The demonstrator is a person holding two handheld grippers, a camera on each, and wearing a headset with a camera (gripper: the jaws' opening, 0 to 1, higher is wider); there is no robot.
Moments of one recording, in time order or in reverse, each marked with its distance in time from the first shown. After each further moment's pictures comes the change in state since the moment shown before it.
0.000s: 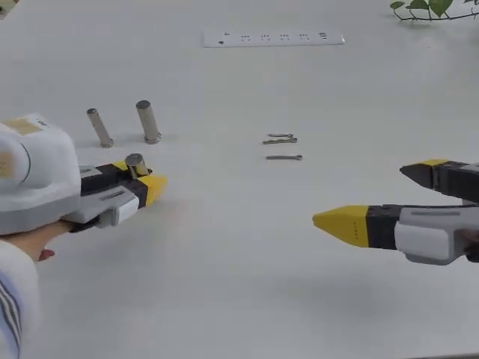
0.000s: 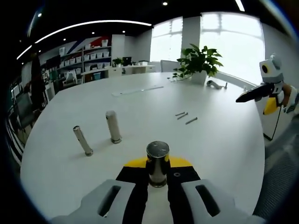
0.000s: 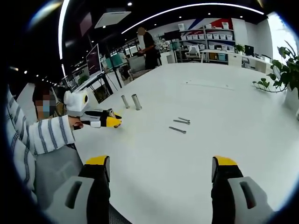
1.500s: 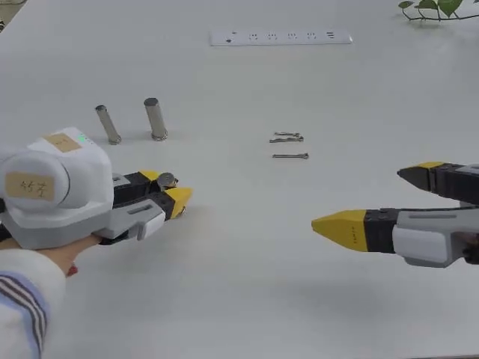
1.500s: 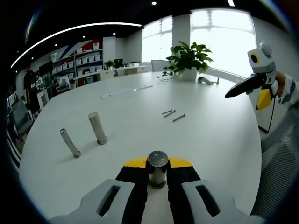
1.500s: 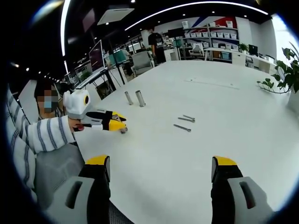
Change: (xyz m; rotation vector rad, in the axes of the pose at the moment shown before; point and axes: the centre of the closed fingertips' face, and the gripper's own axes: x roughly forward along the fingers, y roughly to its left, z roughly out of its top) left arm 0.002 -0.024 0.000 0.048 -0.013 -0.051; right arm 0.005 0.006 -0.003 -0.022 0.029 0.026
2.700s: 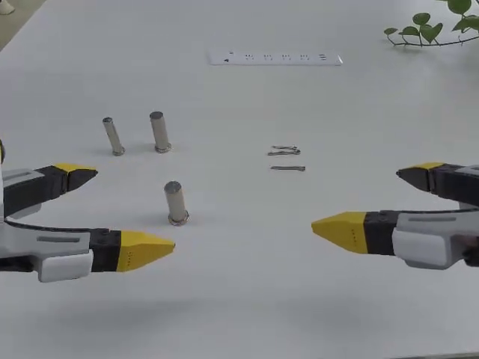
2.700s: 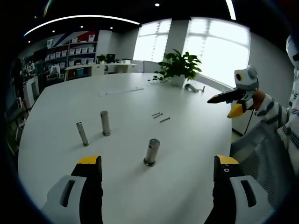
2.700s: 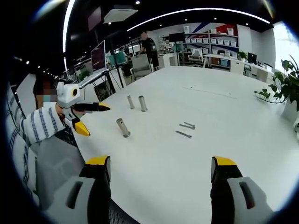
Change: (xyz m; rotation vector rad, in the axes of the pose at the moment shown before) left arm -0.075 0.000 0.003 -0.091 0.021 -0.156; right arm -0.014 0.016 0.011 -0.045 -0.028 -0.049
